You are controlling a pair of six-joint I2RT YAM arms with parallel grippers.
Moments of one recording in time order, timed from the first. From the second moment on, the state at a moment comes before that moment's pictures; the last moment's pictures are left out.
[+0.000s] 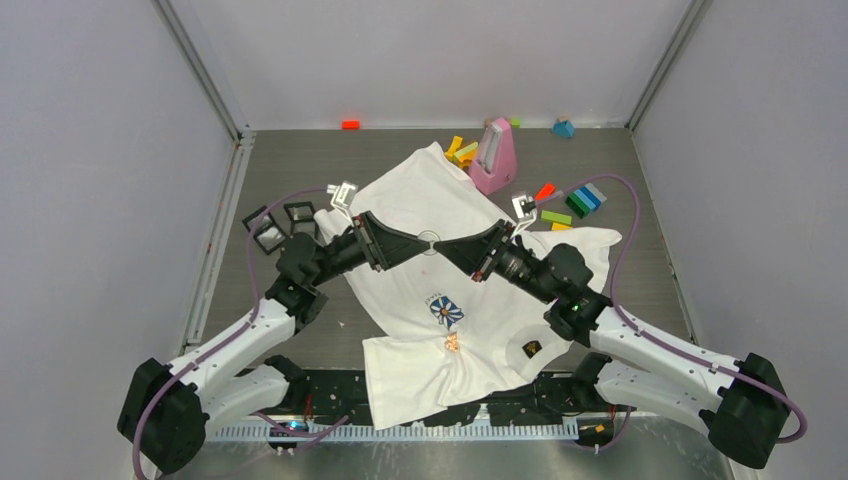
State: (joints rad) left arm -0.58 0.97 0.54 0.69 0.58 -1.10; right arm 0.82 0.90 0.54 0.58 -0.18 0.81
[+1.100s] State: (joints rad) left arm -0.61 1.07 0.67 0.51 0.87 -0.94; right arm 0.78 0.79 0.59 0.24 -0.24 0.76
